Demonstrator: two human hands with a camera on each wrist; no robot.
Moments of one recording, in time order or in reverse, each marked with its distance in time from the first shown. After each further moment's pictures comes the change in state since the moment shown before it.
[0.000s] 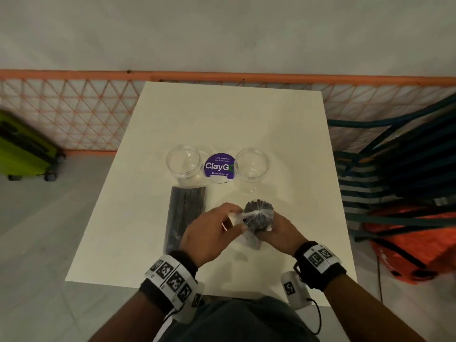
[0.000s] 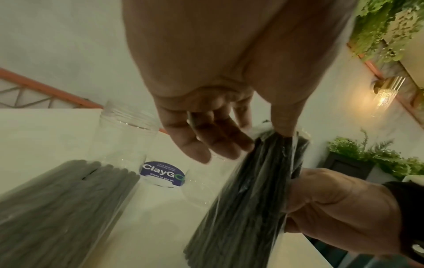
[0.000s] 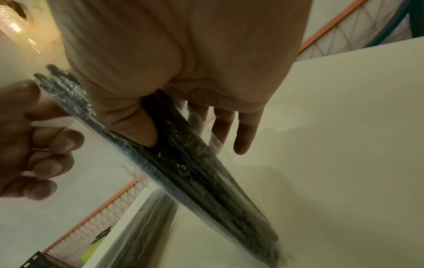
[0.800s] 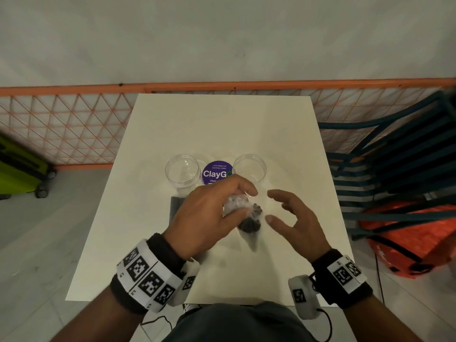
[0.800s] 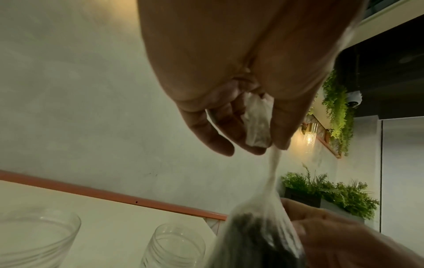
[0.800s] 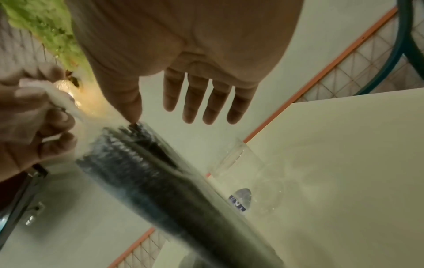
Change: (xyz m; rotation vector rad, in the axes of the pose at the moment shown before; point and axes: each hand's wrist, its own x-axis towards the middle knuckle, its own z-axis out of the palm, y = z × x) left_hand -0.004 0.055 -0.089 -0.158 0.141 0.352; right_hand -0.034 -0.046 -0.024 0.140 0.384 -0.260
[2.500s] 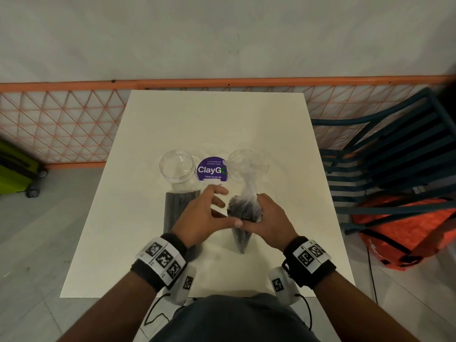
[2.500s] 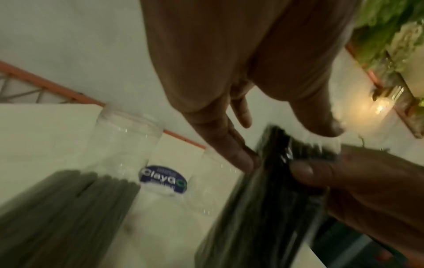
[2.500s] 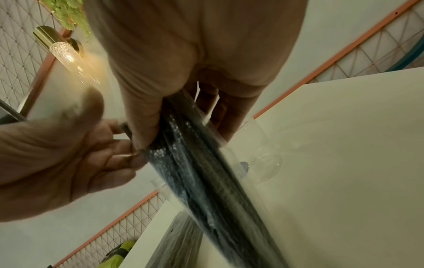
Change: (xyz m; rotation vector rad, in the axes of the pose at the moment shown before) left_hand -0.008 -0.075 0.049 -0.277 -0.108 -0.449; right_hand 0.013 0.003 0.038 -0.201 -0.121 0.098
